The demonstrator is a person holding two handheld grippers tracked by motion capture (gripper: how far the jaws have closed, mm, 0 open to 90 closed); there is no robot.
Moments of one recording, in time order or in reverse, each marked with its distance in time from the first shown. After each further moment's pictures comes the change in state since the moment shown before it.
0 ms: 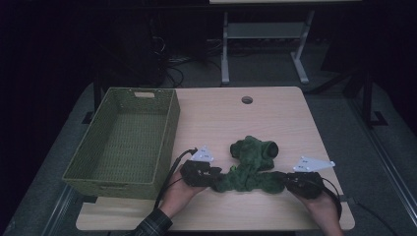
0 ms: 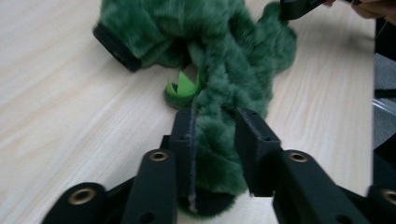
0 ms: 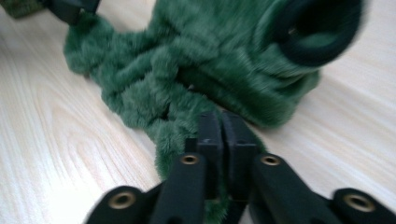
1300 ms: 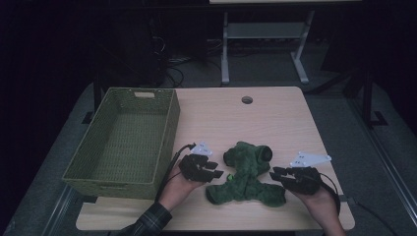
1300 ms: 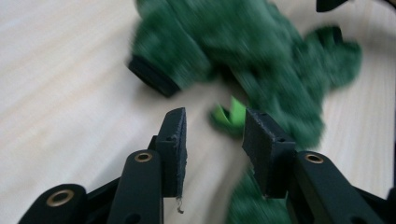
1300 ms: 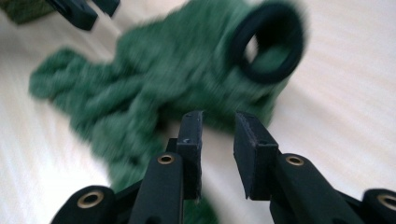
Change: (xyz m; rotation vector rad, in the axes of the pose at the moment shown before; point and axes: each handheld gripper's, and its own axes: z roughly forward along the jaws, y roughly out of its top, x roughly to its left) left arm 0.019 0.009 -0.003 0.012 0.021 -0.045; right arm 0.001 0.017 0.000 0.021 -0.002 -0.004
